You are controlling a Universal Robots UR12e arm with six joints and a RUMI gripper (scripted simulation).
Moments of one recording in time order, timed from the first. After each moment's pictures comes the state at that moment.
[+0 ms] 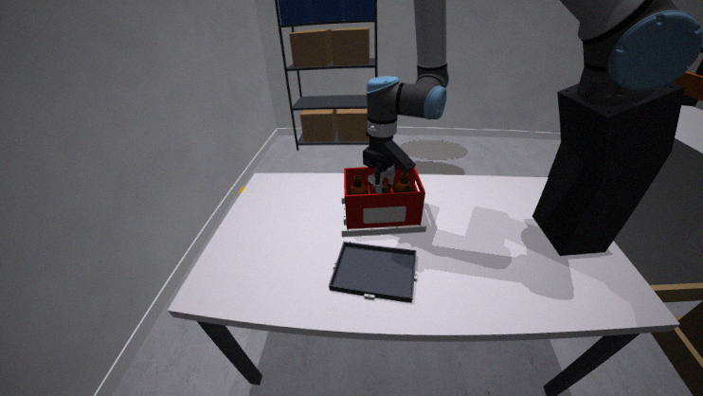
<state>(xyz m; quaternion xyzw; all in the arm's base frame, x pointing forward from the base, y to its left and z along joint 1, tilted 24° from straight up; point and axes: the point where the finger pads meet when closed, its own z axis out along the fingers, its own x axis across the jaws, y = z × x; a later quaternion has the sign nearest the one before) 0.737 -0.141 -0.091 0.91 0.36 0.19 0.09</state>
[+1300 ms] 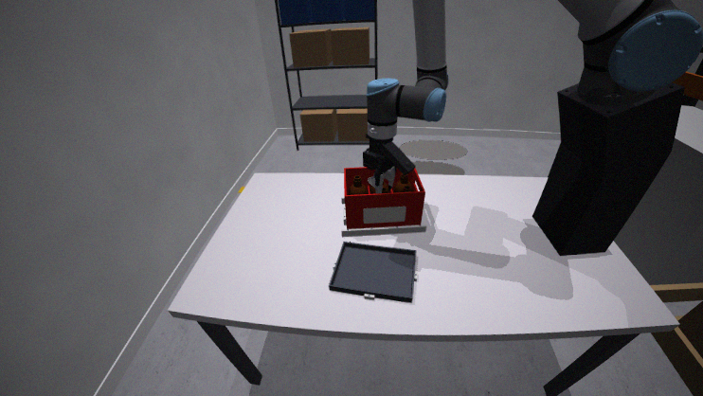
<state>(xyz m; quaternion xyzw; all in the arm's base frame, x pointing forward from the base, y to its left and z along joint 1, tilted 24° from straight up) 0.739 -0.141 -0.097 0.91 0.36 0.19 0.09</state>
